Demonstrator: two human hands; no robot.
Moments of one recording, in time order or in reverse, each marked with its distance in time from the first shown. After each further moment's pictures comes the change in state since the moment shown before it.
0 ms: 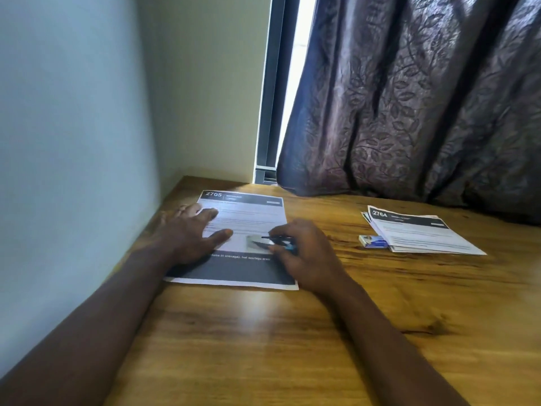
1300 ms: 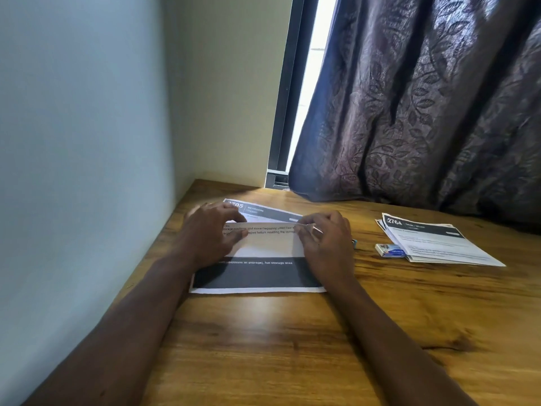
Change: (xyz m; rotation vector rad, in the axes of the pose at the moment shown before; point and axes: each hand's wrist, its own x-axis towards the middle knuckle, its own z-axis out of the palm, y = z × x) left_hand 0.006 0.000 -0.003 -0.300 0.299 0.266; right_hand 0.022 -0.001 0.016 0.041 0.374 0.231
